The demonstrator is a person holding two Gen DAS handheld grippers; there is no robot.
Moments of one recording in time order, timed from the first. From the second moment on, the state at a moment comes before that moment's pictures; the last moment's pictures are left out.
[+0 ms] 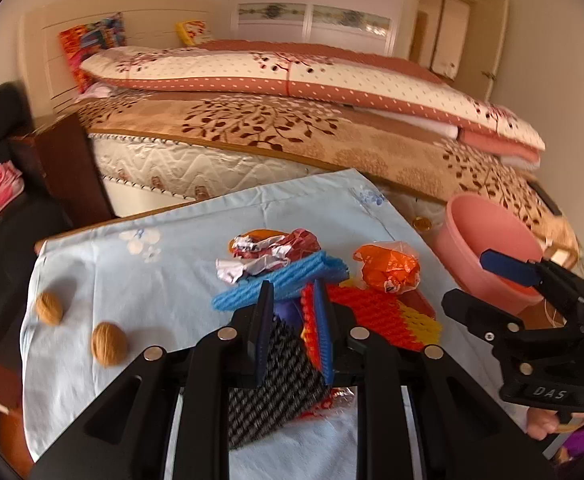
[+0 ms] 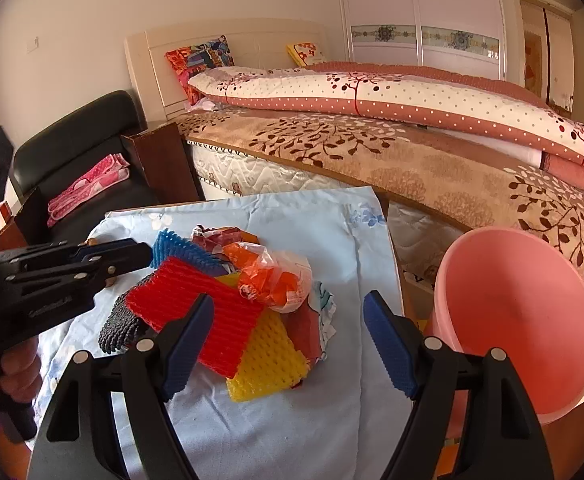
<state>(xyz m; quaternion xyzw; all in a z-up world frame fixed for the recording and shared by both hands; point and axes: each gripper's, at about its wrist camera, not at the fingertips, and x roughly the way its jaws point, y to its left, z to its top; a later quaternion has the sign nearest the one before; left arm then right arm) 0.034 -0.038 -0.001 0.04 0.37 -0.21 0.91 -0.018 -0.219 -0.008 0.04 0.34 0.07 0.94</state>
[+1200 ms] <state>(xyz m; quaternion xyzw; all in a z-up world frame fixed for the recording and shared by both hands) 0.038 -0.021 0.001 0.01 0.36 -0.20 0.91 0.039 -0.205 -0.024 0.05 0.39 0.10 0.91</state>
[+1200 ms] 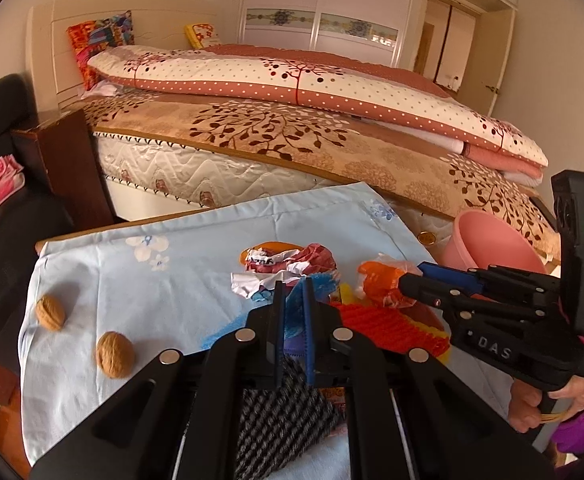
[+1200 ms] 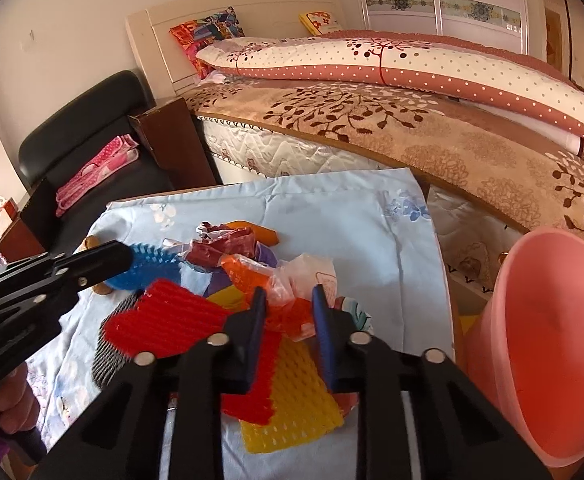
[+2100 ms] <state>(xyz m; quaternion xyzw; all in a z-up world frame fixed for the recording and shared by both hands) 0.013 -0.027 0.031 -0.03 0.33 -0.19 0.92 -0.005 -0.228 0.034 0.05 0.33 0.01 0.94</state>
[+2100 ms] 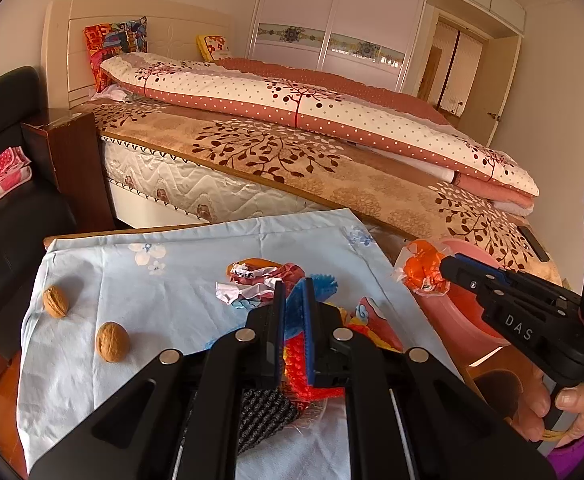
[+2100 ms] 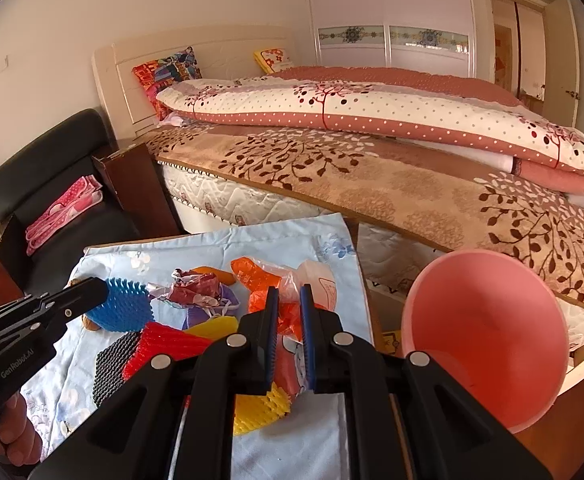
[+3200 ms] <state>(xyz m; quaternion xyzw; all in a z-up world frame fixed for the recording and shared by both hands) 0.004 -0.047 0.046 -0.02 0.32 -0.20 0.93 -0.025 -0.253 0.050 0.06 0.31 -0.04 0.95</state>
